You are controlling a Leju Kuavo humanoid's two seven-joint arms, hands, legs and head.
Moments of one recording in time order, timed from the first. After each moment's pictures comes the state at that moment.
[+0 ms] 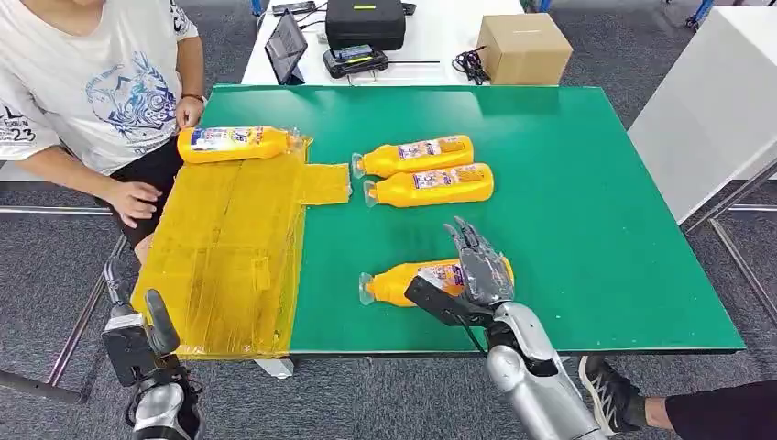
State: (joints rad) left arm -0.09 -0.23 0.24 -1.17 -0.17 0.58 -0.68; right arm -0.23 -0.07 0.45 -1.28 0.82 -0.14 -0.05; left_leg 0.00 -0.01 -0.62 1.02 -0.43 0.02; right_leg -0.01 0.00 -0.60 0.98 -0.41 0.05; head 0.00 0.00
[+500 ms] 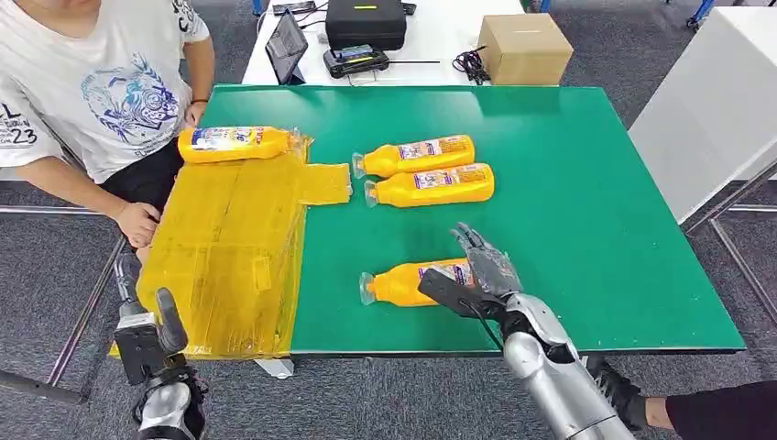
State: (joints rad) left arm -0.09 -0.23 0.19 -1.16 -0.18 0.60 -0.68; right arm -0.28 -0.16 0.47 -1.25 0.66 0.04 -0.06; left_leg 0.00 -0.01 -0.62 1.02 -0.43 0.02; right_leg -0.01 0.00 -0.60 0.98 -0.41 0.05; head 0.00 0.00
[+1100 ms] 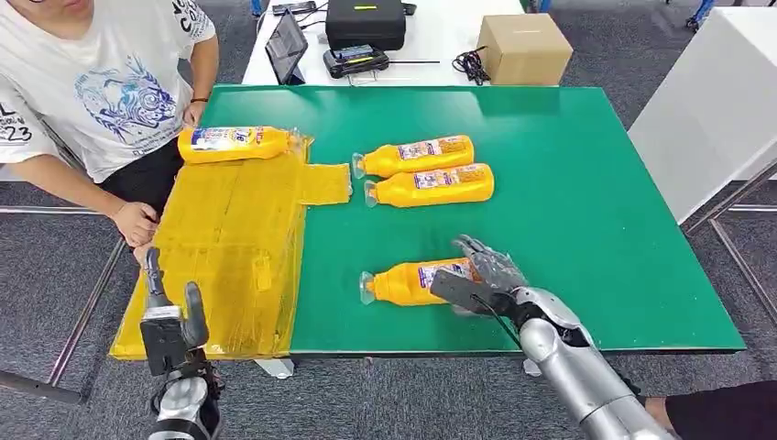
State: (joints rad) left arm -0.13 -0.23 0.12 -1.08 -0.17 0.59 -0.68; right arm -0.37 -0.24 0.54 -1.13 0.53 0.18 -0.08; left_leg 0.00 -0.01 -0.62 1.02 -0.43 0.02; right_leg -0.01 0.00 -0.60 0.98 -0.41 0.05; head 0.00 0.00
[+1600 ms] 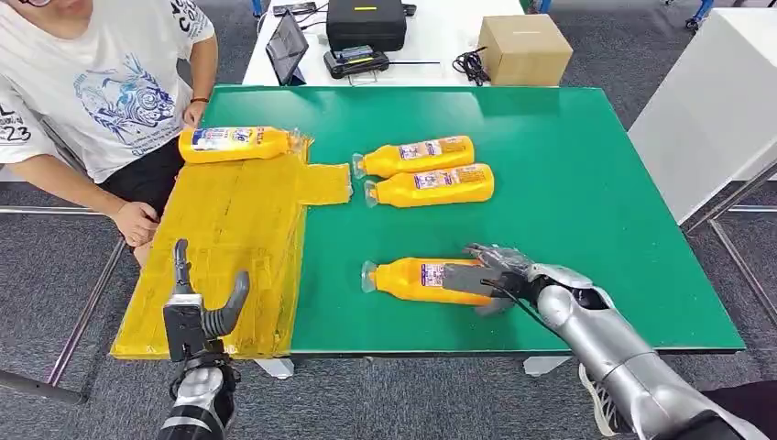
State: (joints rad) left arm -0.20 -0.23 0.07 -0.97 -0.13 0.57 -0.68; right arm -0.57 -0.36 0.72 -1.02 0.45 0.42 -0.03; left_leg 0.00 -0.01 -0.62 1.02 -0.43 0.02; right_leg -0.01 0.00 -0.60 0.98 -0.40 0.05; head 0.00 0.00
